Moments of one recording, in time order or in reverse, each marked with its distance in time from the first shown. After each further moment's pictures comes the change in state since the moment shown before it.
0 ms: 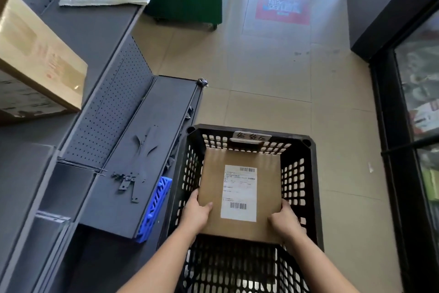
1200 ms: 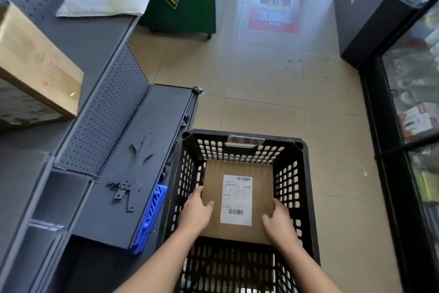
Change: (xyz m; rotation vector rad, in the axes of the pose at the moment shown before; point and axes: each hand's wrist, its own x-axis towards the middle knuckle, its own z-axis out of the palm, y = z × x) left_hand 0.002 0.017 0.010 0.358 0.045 0.136; right_hand 0.018 0.018 0.013 -0.118 0.101 -0.205
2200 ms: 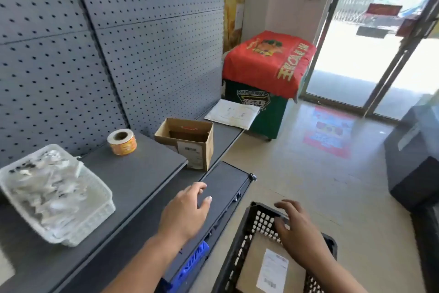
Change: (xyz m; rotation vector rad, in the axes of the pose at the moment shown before) left_hand -0.306 0.036 -0.293 0.055 0.630 0.363; right_hand -0.277 -0.228 -0.109 -0.464 0.141 -0.917
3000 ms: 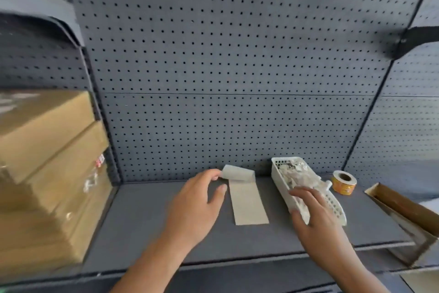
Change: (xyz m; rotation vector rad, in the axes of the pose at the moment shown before) left_hand -0.337 -0.152 -0.278 0.038 0.808 -0.445; right_hand -0.133 -0.397 0.089 0.254 -0.175 -0.913
